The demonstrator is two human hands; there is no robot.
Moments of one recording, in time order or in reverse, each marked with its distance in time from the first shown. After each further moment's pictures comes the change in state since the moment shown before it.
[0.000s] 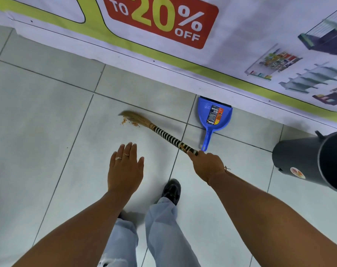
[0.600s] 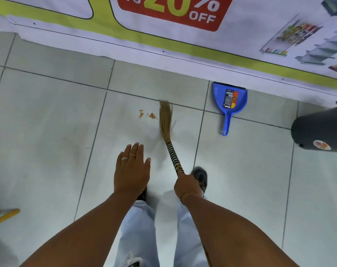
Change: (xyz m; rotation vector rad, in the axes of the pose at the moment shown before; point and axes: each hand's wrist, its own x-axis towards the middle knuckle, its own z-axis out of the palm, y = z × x) left_hand -0.022 -0.122 -0.007 0.043 -0.039 0.145; right_hand -0.009 -0.223 0.047 0.714 -0.159 0.434
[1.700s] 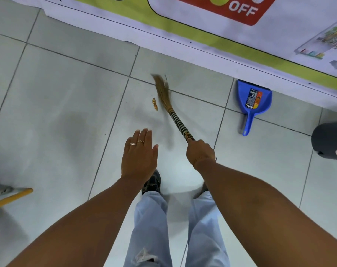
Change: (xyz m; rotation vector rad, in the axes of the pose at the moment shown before) left_hand 0.008 -0.089 0.004 -0.083 0.108 -0.004; right_hand 0.038 -0.093 -0.018 -0.268 0.174 -0.122
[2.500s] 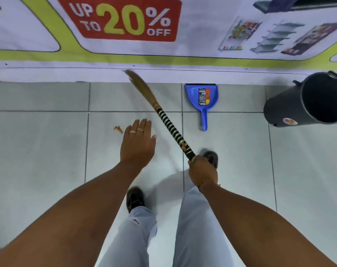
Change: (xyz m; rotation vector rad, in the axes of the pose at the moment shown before) left_hand 0.058 0.168 -0.053 0.170 0.026 0.386; right_hand -0.079 0.155 -0.031 0.420 0.112 0.279
